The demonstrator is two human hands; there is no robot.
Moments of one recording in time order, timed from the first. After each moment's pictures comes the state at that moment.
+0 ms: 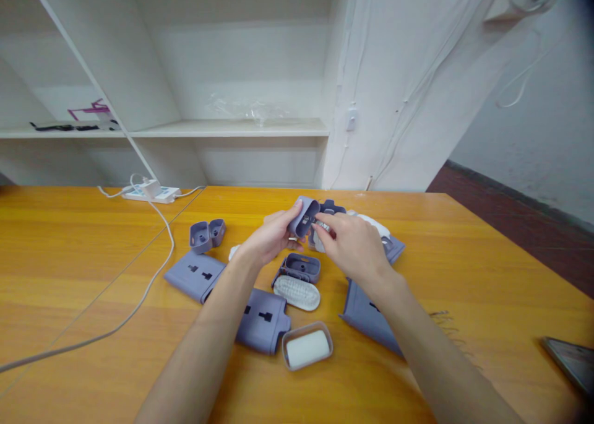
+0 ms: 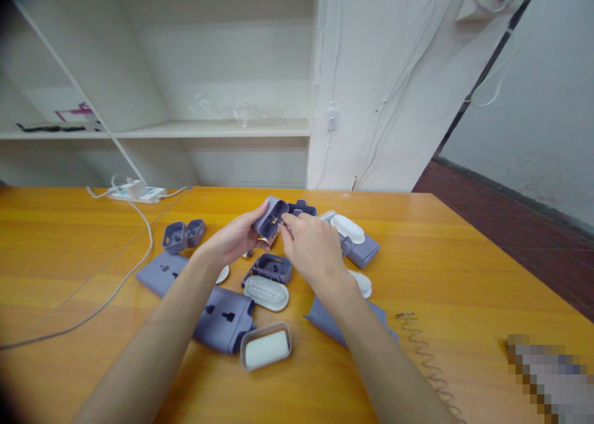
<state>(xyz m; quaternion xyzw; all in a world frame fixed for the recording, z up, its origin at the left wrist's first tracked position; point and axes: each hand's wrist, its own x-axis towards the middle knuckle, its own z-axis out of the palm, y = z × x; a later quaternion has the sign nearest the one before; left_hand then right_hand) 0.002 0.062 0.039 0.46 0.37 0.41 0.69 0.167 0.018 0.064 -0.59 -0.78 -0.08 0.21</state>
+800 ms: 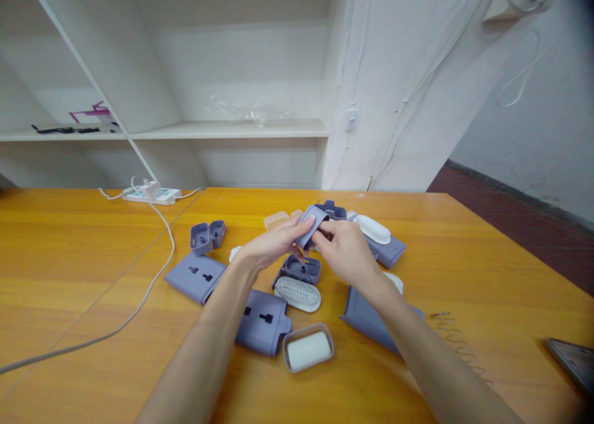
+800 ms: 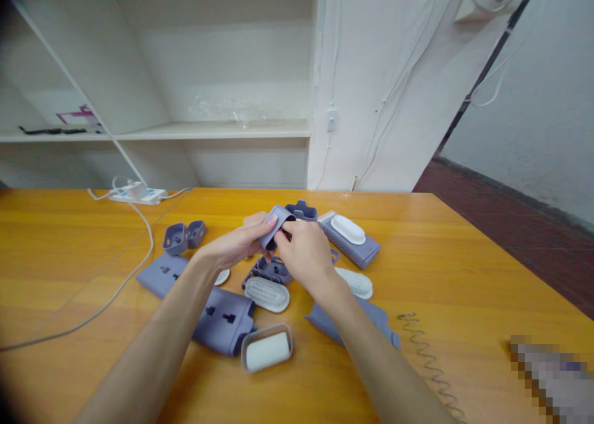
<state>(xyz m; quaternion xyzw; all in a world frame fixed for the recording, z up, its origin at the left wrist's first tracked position) 0.001 0.052 0.044 0.59 0.33 0.36 0.64 0.161 0.021 0.056 -0.55 -0.76 0.12 0.31</state>
